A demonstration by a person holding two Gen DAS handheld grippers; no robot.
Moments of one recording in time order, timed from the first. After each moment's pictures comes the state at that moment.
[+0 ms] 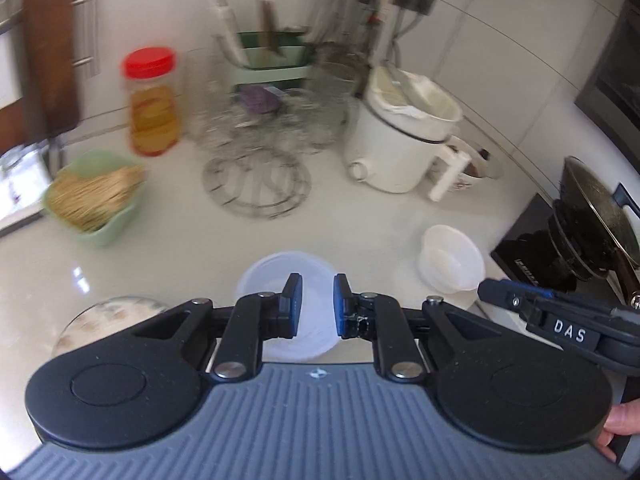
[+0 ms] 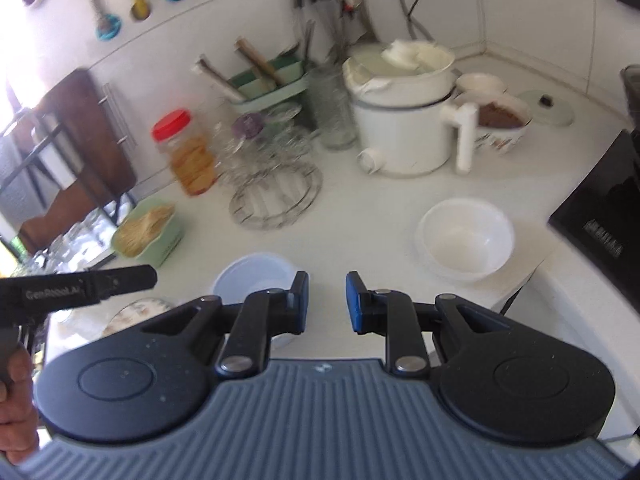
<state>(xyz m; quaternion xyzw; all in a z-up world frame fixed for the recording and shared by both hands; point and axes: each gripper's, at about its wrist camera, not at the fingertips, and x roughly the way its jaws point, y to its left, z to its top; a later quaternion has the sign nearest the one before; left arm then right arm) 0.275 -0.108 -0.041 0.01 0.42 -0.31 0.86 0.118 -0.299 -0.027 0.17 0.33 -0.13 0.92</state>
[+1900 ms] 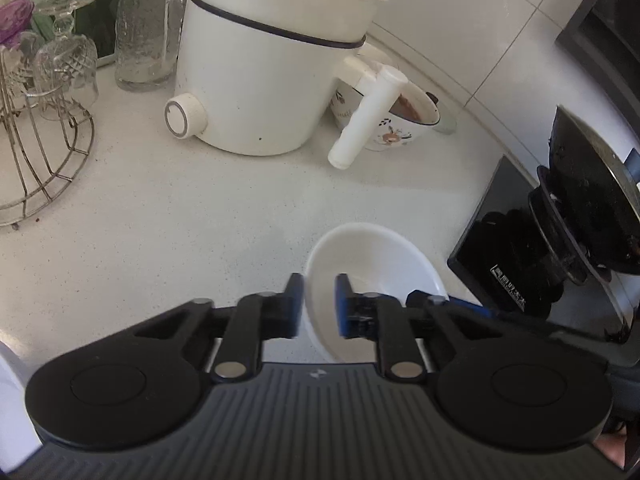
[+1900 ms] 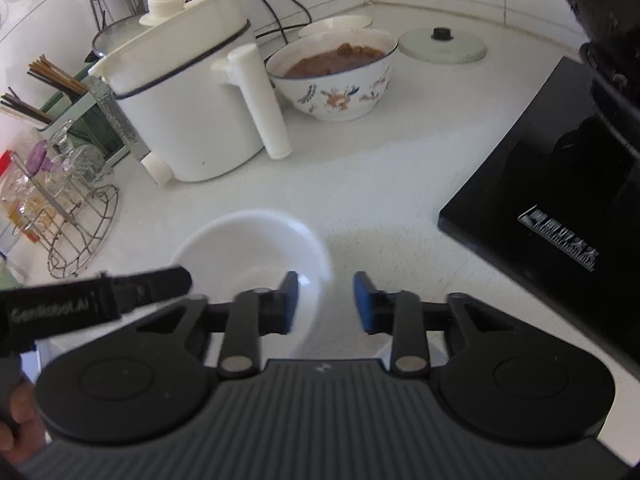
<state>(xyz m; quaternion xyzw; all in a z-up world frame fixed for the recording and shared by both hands) 0.338 -0.345 -0.191 -0.01 0.45 -0.39 0.80 0.163 -0.469 -0.163 0.23 0.35 -0.21 0.88</state>
